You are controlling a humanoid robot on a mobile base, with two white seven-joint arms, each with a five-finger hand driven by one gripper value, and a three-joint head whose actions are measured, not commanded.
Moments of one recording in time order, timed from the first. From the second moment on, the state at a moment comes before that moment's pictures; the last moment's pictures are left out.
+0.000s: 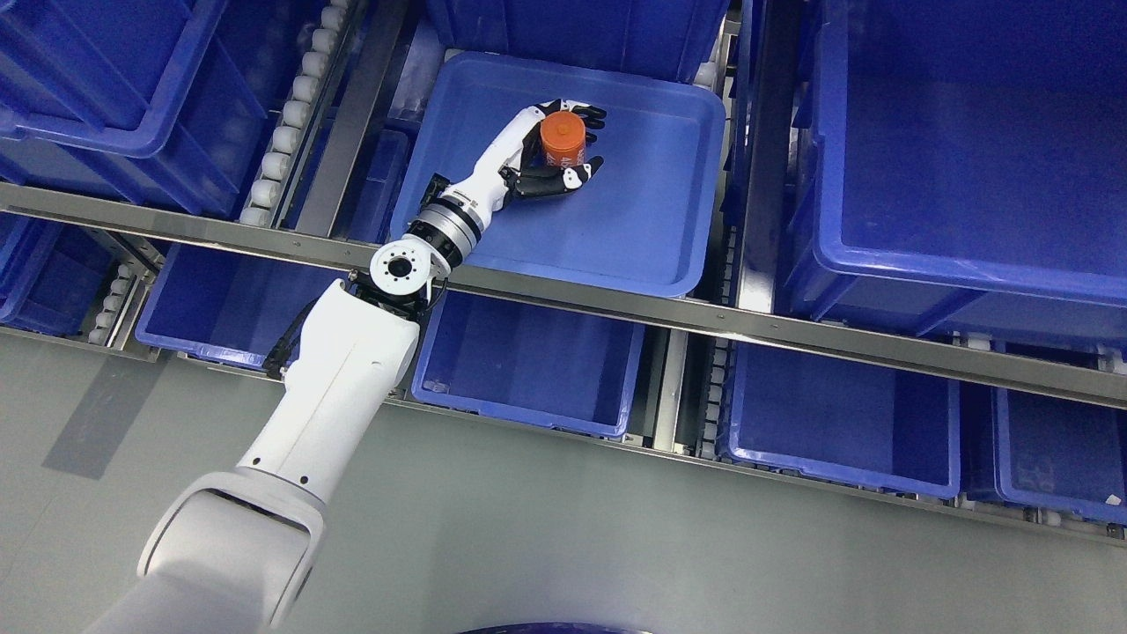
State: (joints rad) left arm -0.74 0.00 -0.38 -0.85 0.09 -0.23 -0.24; right arm 0.00 0.00 0.00 0.00 0.00 0.04 0.03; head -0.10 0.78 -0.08
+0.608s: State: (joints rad) left arm -0.70 0.00 -0.36 -0.86 0.20 -0.36 -0.24; right arm 0.00 0.00 0.00 0.00 0.00 0.04 0.03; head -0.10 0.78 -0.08
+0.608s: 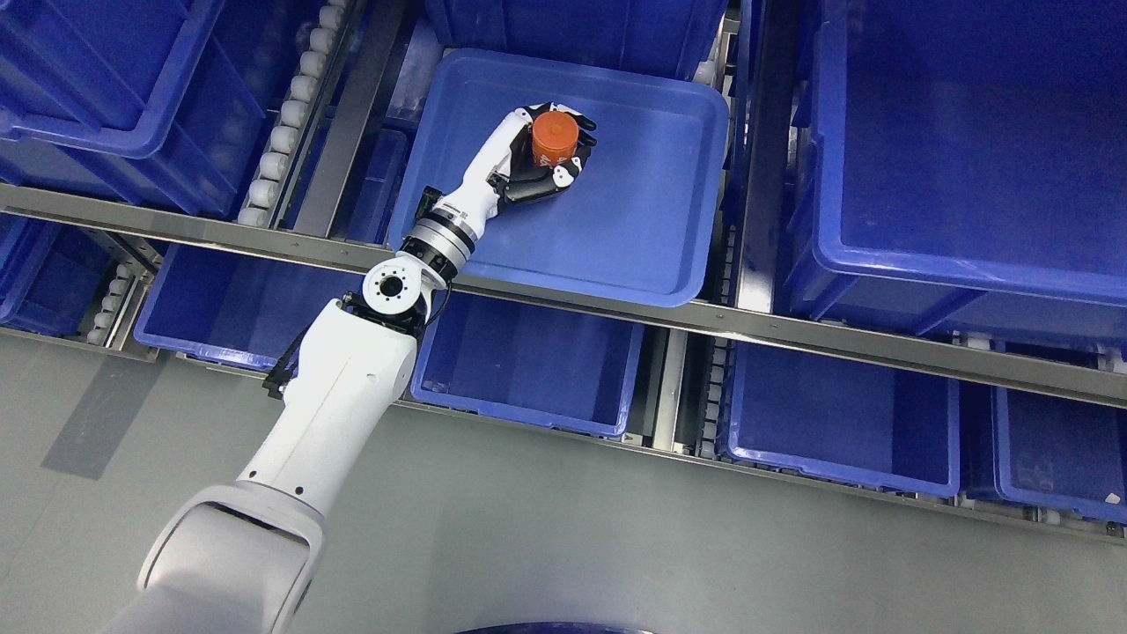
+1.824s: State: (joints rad) left arm -0.48 0.00 -0.27 -1.40 0.33 -0.47 -0.23; right arm 0.00 0.00 0.00 0.00 0.00 0.04 0.03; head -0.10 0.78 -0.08
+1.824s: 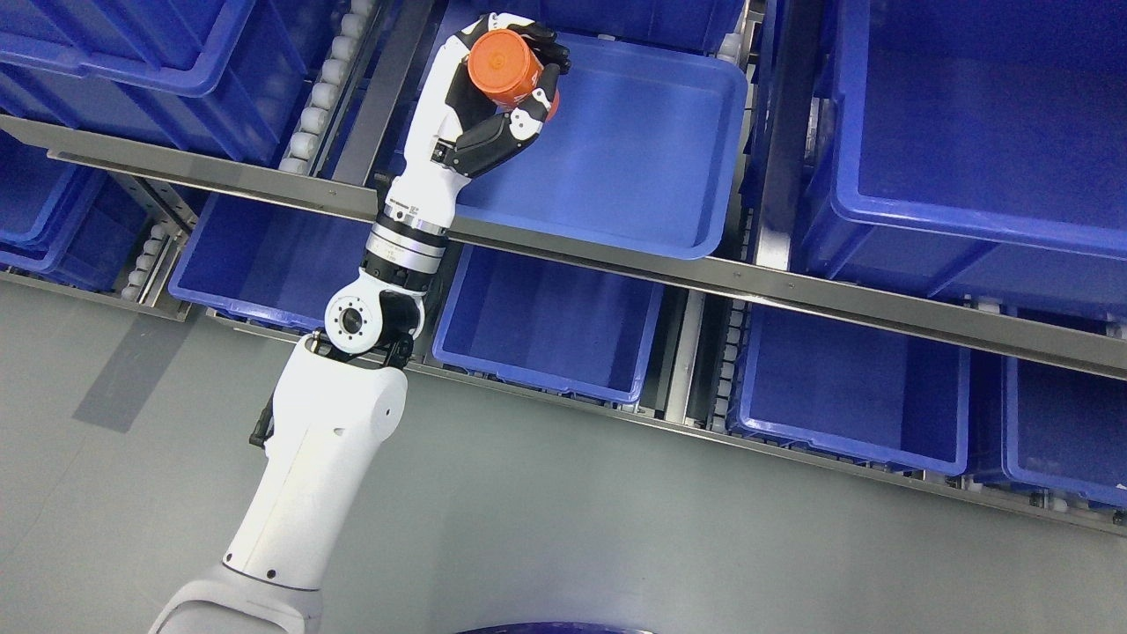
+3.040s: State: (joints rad) left arm -0.30 0.00 -0.24 -1.61 0.33 -0.42 -0.18; right arm 0.00 0.00 0.00 0.00 0.00 0.04 0.03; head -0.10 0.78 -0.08
